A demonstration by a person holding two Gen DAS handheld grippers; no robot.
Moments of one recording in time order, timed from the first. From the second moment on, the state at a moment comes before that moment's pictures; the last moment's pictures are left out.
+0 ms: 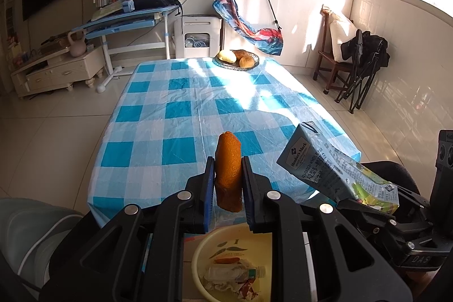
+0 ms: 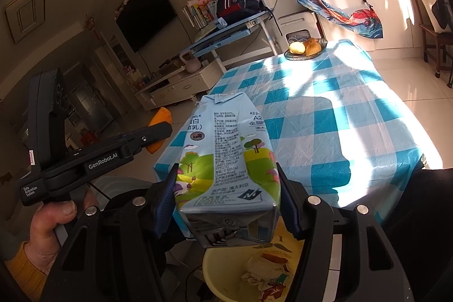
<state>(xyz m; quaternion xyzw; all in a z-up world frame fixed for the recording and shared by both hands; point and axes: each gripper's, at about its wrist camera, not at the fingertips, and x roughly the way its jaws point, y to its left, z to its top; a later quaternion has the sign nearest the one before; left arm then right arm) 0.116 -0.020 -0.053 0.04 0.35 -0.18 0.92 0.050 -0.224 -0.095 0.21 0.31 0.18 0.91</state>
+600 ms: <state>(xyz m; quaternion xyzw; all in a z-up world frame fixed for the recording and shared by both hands) 0.104 -0.027 -0.066 0.04 0.35 -0.19 0.92 0.039 -0.220 -0.100 0.20 0.32 0.19 0.90</state>
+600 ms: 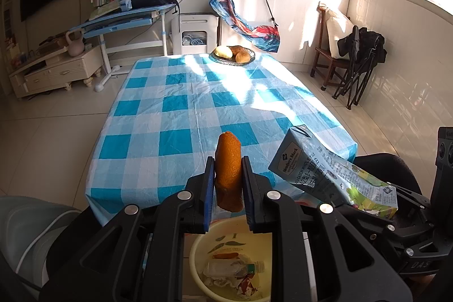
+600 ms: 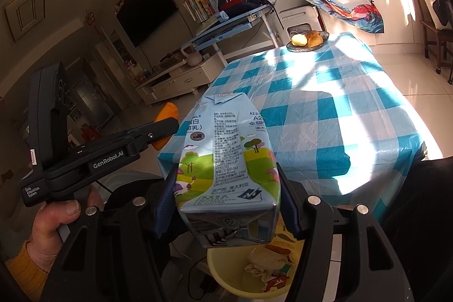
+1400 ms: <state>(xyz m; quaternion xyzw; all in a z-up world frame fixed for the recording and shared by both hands) 0.092 -0.027 -0.082 0.04 0.36 -0.19 0.91 0.025 -0.210 -0.108 0.20 0.35 0.19 0.89</state>
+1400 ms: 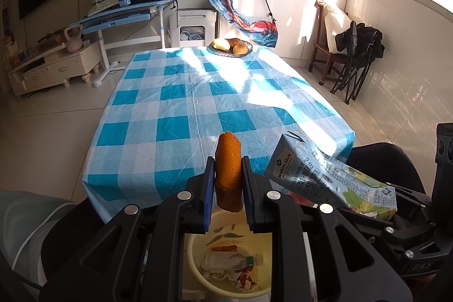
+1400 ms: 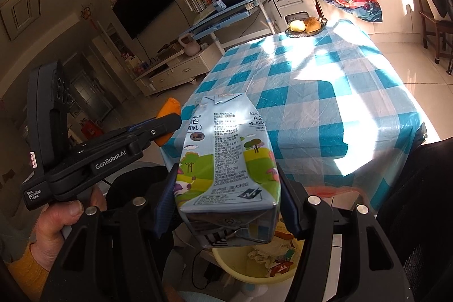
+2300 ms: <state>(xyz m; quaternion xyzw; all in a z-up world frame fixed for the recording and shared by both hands) 0.086 -0.028 -0.098 0.05 0.38 -0.19 0.91 0.023 -0.207 -0.114 0.20 0.38 0.17 0.89</state>
